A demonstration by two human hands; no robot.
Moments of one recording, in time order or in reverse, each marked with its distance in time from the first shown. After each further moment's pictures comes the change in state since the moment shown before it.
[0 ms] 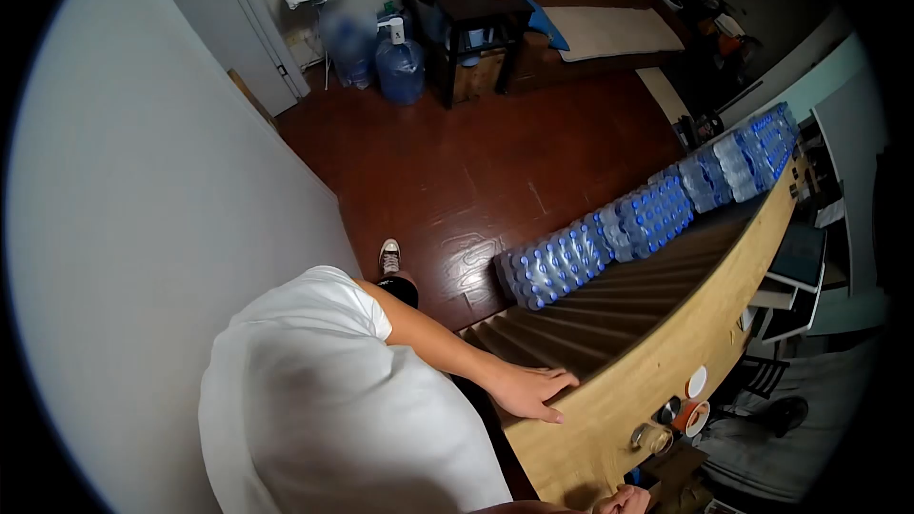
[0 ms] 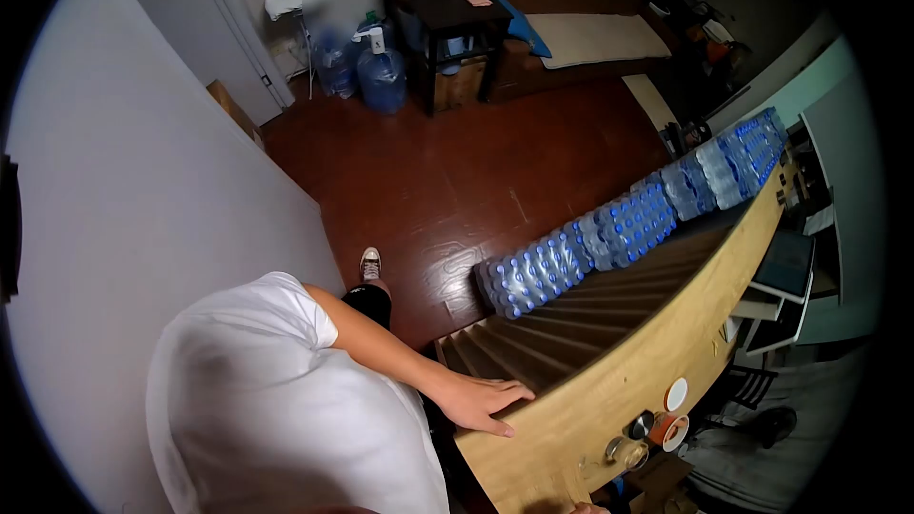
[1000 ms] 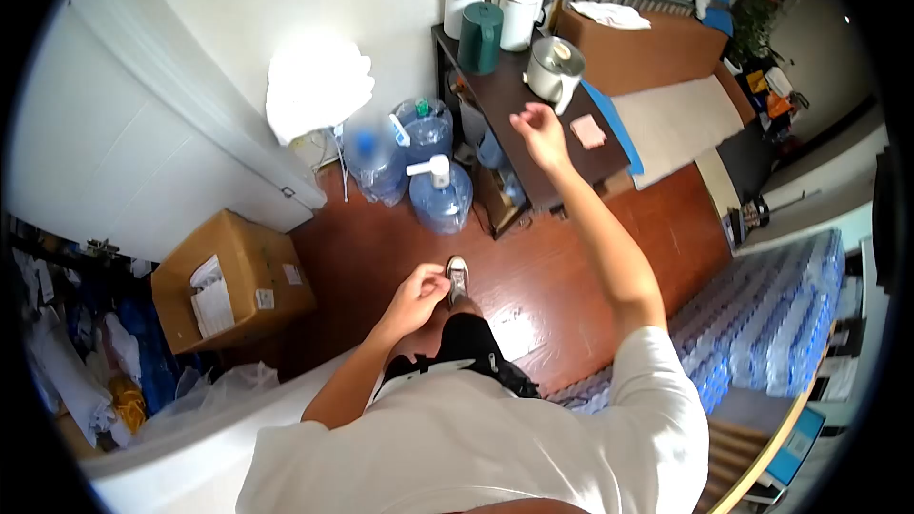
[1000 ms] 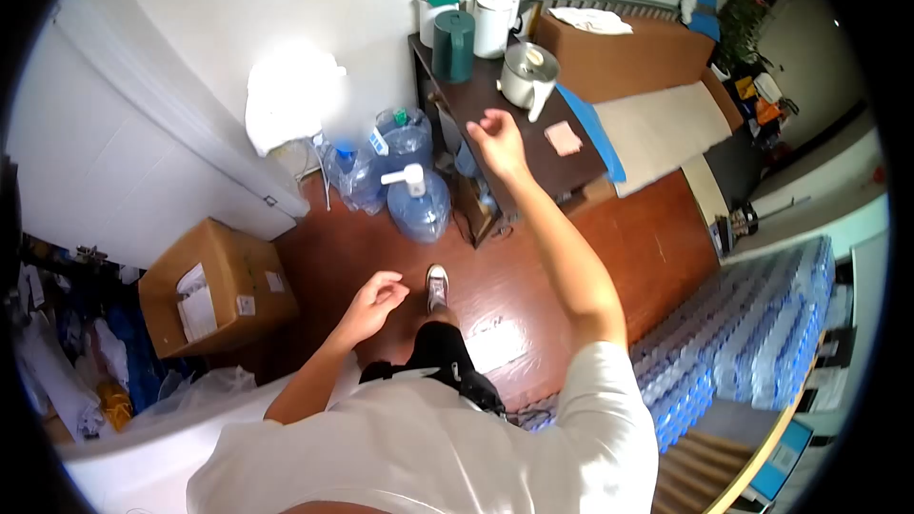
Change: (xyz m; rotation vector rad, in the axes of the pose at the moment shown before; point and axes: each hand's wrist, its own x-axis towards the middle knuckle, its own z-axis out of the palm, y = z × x) left_hand -0.409 -0.316 -0.702 -0.431 1.412 -0.316; right_hand 0.953 -0.450 0.902 1.347 -0.403 0.273
